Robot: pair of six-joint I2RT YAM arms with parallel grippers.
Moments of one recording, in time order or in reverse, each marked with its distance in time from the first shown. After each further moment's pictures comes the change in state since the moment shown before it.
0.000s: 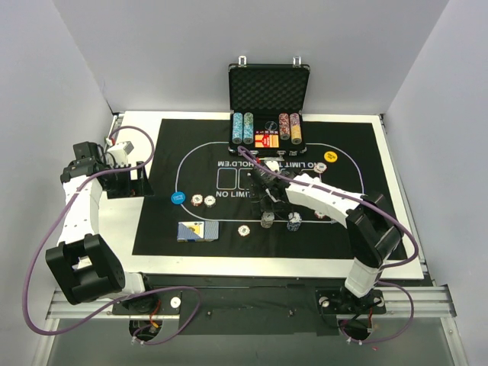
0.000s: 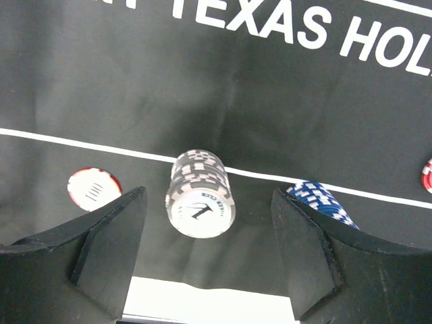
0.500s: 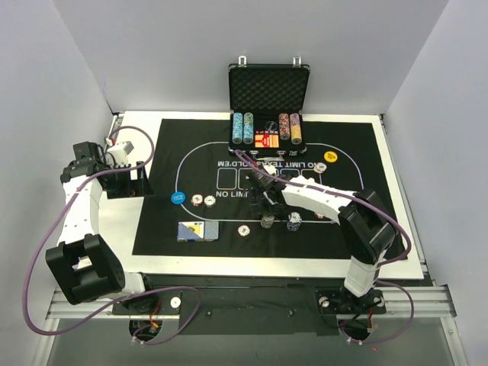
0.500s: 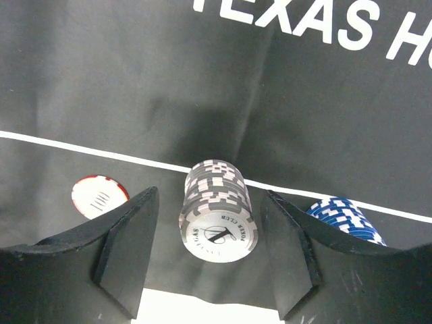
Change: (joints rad) left arm 0.000 0.000 0.000 0.000 -0.001 -0.002; right arm 0.005 0.042 -0.021 0.081 -0.056 0.005
